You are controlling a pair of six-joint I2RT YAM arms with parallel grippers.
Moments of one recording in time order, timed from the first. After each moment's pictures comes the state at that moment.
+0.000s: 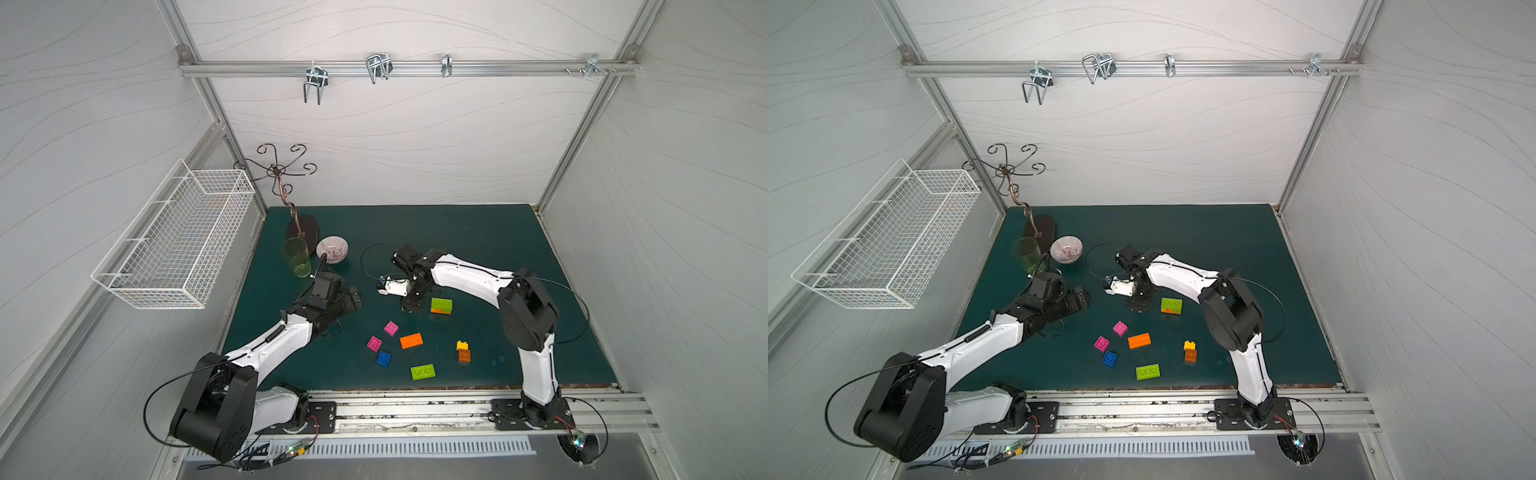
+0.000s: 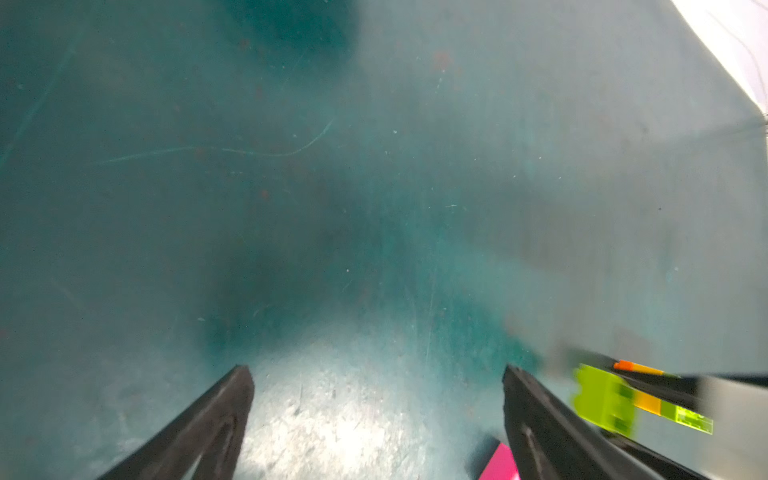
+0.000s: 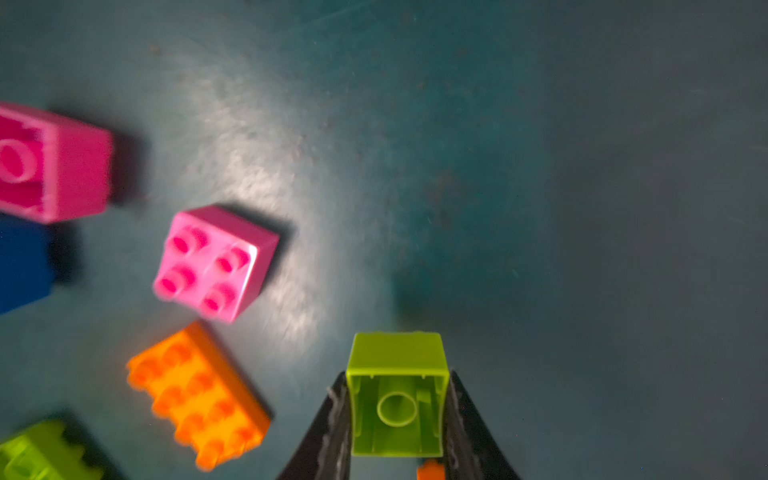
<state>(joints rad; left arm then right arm) -0.33 1.23 0.56 -0.19 0.01 -0.70 0.83 1.94 1.54 -0.91 -0.12 -0.57</state>
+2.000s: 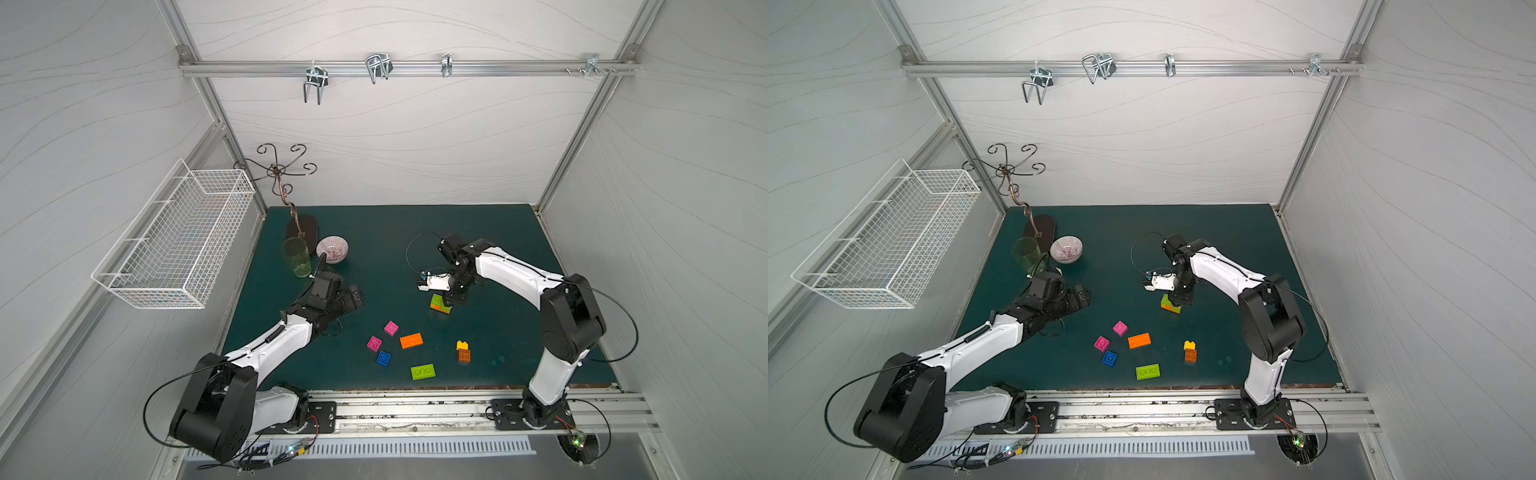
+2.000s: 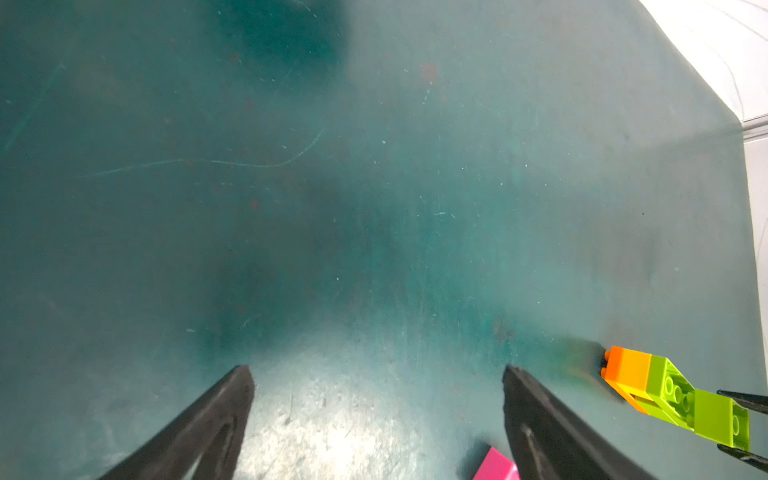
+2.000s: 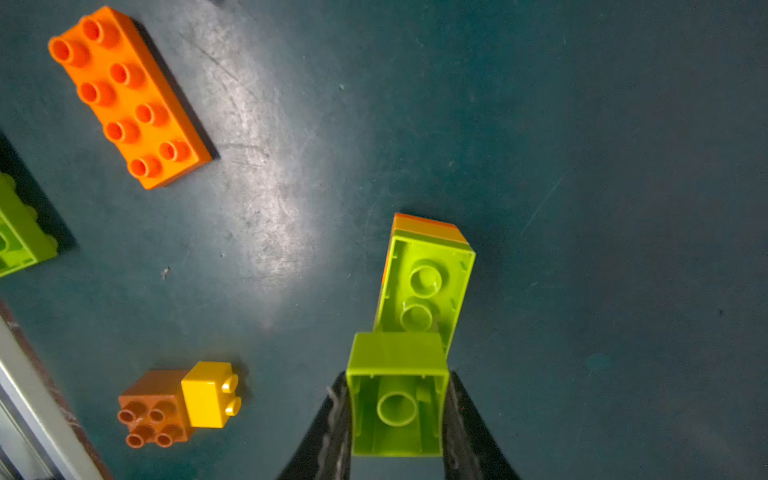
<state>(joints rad) -0.32 1.23 0.55 -0.17 0.01 -0.70 0.59 1.79 1.35 -1.00 -0.14 -0.88</state>
